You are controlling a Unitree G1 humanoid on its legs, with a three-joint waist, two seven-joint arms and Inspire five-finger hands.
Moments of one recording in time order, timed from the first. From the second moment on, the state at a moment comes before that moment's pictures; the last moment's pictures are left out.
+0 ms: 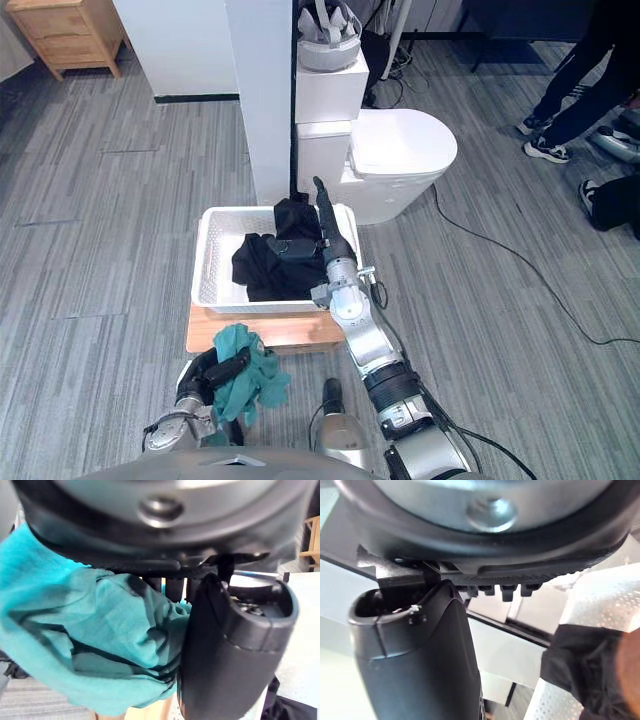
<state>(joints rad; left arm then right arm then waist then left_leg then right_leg) 0.20 0.09 -0.31 0.57 -0.51 -0.17 0.14 -0.29 -0.17 0.26 0.23 -0.18 -0.03 -0.24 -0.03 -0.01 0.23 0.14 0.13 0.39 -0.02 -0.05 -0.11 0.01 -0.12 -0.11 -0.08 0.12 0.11</state>
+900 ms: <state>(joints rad) 0.10 0.10 -0.18 -0.11 -0.63 -0.19 0.17 0.17 -0.13 -0.22 0.72 -0.15 0.04 -0.27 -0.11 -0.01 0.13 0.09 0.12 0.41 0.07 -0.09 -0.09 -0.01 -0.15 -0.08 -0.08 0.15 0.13</state>
